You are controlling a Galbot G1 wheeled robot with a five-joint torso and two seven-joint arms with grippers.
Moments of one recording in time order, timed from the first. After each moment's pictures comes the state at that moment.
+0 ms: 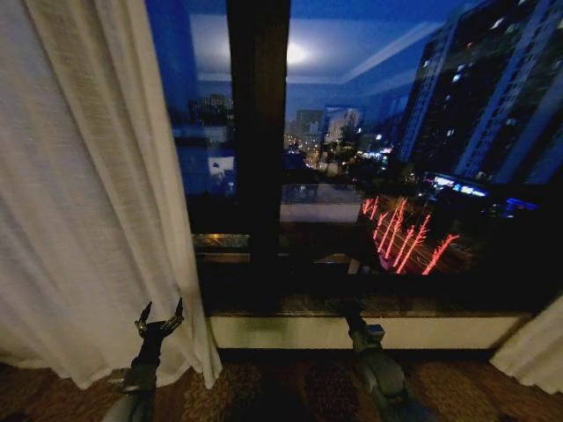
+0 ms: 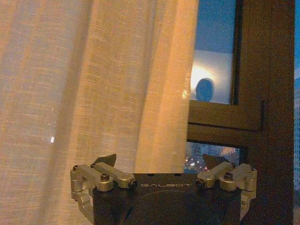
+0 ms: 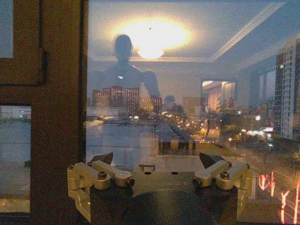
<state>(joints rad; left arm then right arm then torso) 1.47 -1.29 -0.70 -1.79 -0.46 -0.35 0.09 -1.25 1.23 0.43 1.75 0.29 0.08 0.11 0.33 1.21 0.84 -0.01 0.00</state>
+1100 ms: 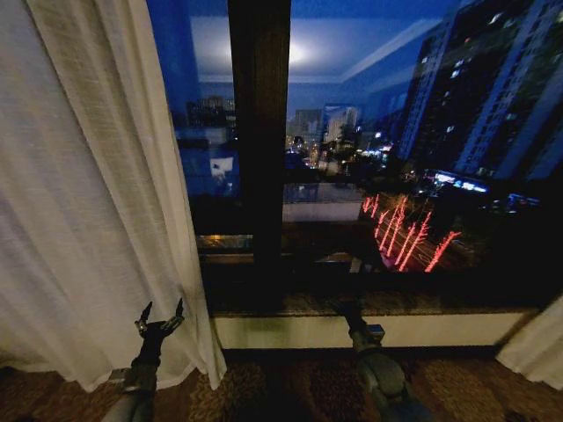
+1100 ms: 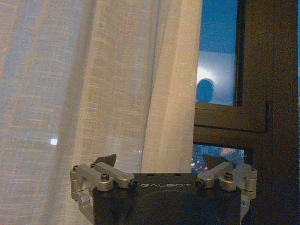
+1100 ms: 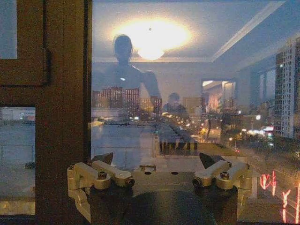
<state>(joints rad) 1.47 -1.29 -0.70 -1.79 -0.46 -0.35 0.09 -1.25 1.23 0.43 1.75 0.29 0.08 0.11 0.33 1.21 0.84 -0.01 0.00</state>
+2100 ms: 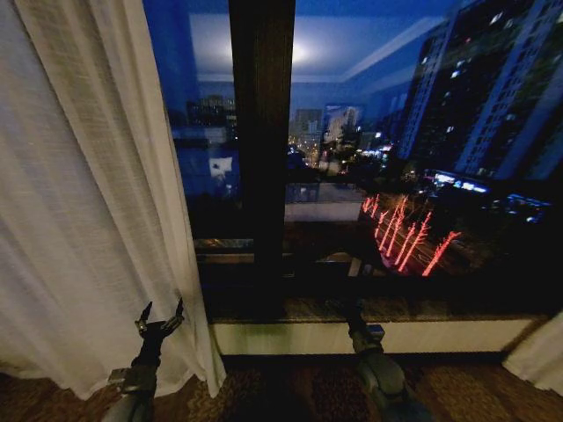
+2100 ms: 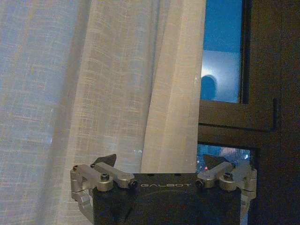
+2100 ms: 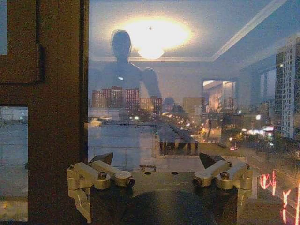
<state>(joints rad) 1.47 -1.29 -0.70 -1.79 -0.46 -0.35 0.09 -1.25 1.23 0.43 1.75 0.29 0.08 0.11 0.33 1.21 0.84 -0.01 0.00</state>
